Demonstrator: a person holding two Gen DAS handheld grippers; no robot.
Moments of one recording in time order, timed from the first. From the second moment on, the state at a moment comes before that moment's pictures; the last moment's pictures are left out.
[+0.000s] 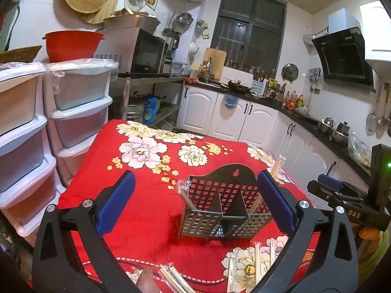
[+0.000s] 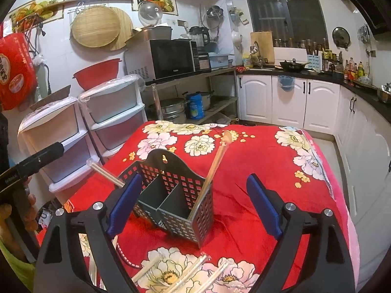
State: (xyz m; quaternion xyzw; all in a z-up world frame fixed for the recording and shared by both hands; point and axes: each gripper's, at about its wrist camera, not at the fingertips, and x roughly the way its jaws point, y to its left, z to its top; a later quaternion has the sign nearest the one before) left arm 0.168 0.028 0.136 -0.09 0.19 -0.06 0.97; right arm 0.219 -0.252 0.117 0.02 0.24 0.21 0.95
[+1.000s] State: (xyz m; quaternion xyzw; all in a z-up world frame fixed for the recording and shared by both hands) left arm 0.133 0.039 0.078 -0.11 0.25 -0.06 0.96; right arm 0.175 -0.253 0.074 0.02 0.28 0.21 0.94
